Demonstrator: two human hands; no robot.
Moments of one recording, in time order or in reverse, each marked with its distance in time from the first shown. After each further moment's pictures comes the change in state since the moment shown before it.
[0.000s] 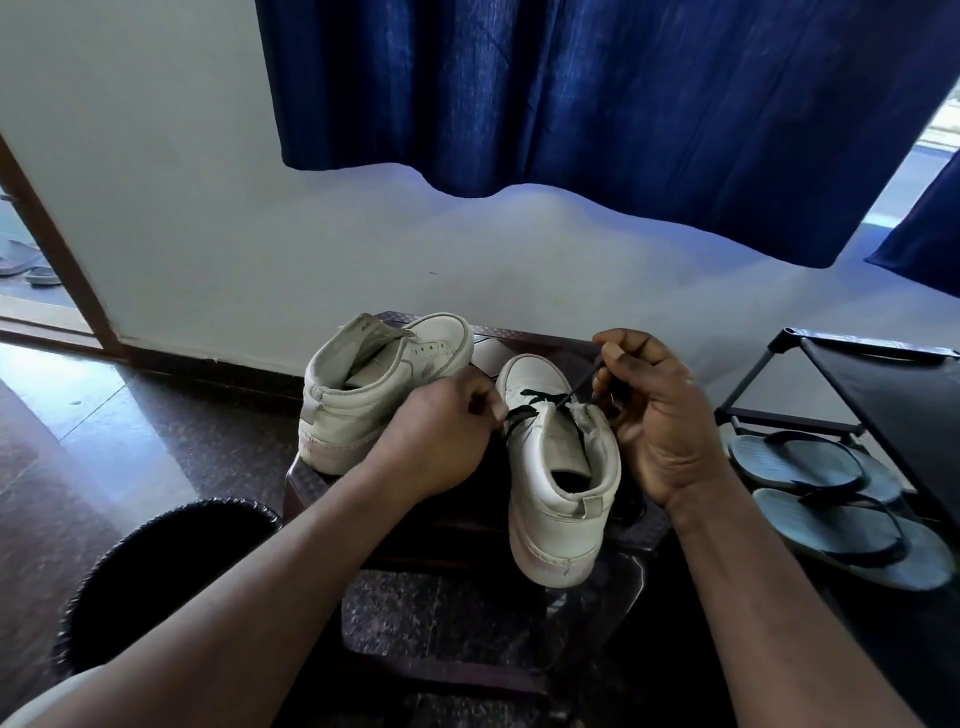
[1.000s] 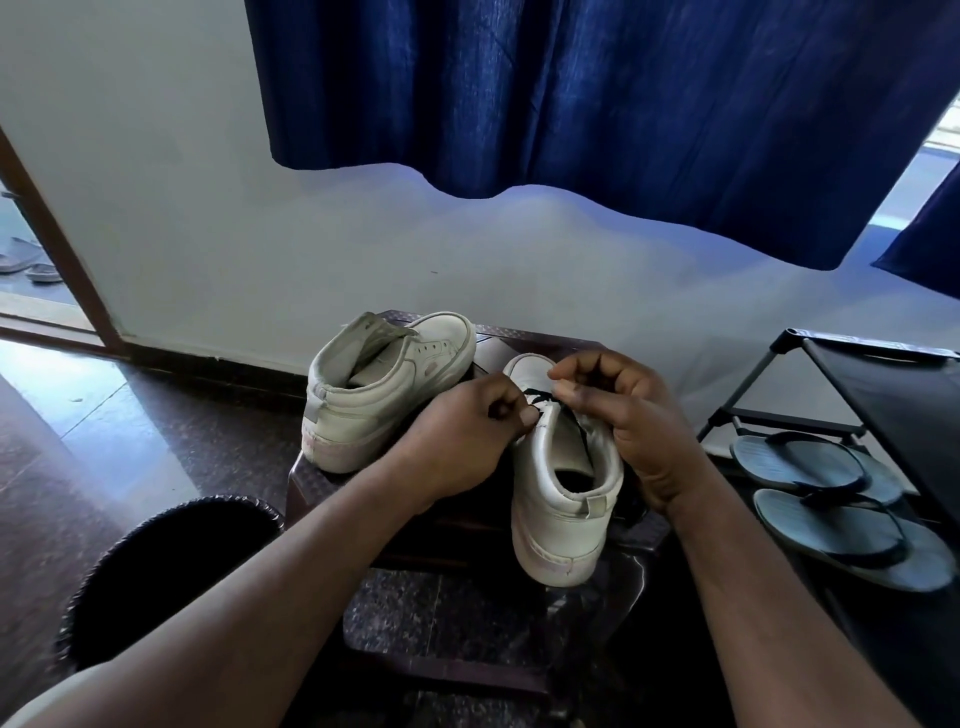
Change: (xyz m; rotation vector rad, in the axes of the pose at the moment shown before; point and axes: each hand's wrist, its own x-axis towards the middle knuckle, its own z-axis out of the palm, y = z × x) left_hand 0.002 0.004 0.011 -0.233 -0.118 0.052; right_hand 0.002 0.013 -0.003 -0.364 -0.177 0.014
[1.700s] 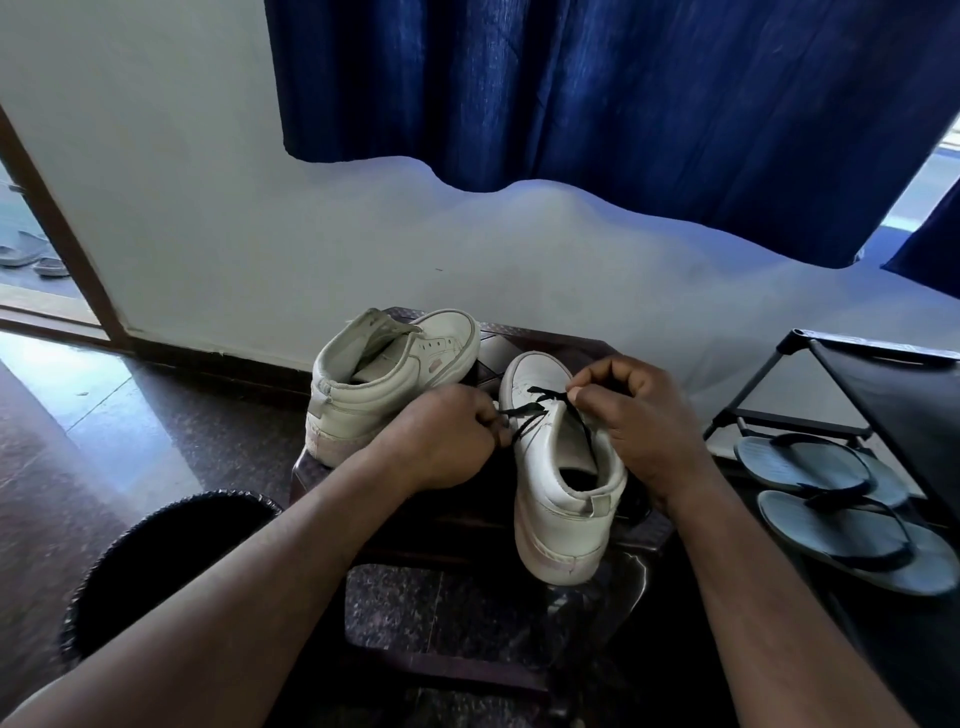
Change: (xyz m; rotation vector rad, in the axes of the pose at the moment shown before) left_hand -0.002 0.001 -0.016 0.406 -0.056 -0.116; right_hand -0.002 -0.002 0.001 -0.398 0.231 -0.018
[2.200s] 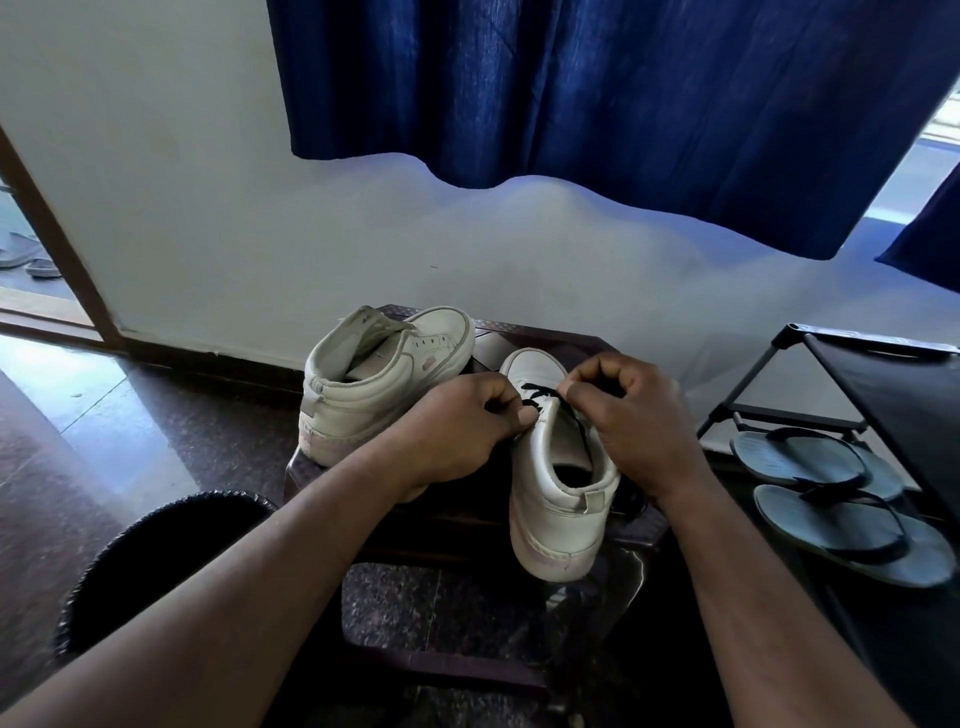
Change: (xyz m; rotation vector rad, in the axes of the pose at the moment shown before) left_hand 0.008 0.000 0.010 -0.398 -0.049 0.084; right_hand -0.005 -0.005 -0.001 -0.189 0.051 -0.089
